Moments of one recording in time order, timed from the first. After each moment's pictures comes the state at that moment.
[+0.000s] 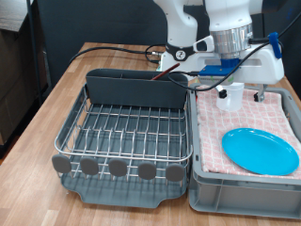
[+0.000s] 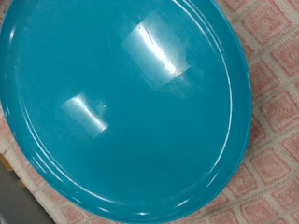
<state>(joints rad) 0.20 0.02 0.02 -2.43 0.52 2.68 1.23</state>
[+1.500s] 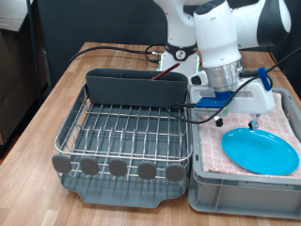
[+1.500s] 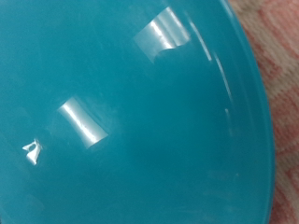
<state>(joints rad) 0.20 0.22 0.08 -2.40 0.88 2.84 0.88</state>
